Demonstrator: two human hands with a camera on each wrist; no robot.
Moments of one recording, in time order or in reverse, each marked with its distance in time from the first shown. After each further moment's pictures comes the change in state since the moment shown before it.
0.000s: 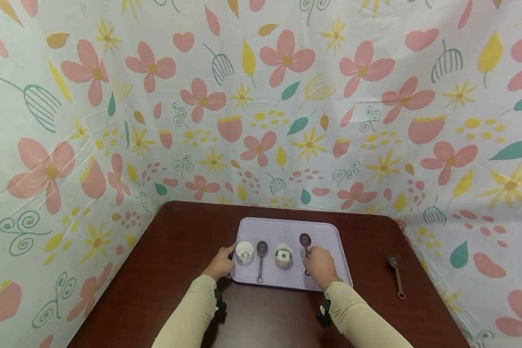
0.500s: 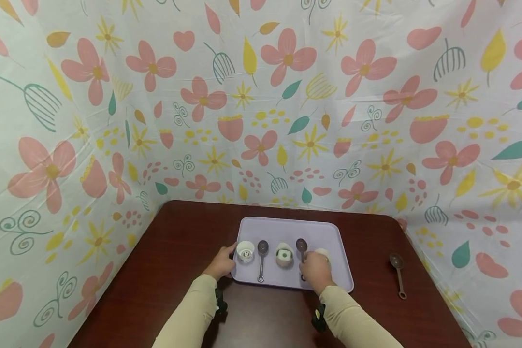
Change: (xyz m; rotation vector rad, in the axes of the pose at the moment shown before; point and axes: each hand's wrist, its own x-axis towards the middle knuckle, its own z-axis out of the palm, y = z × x) left_hand 0.001 -0.002 0.000 0.005 -0.007 0.014; right_hand -0.007 0.001 0.021 -0.058 -0.030 -0.038
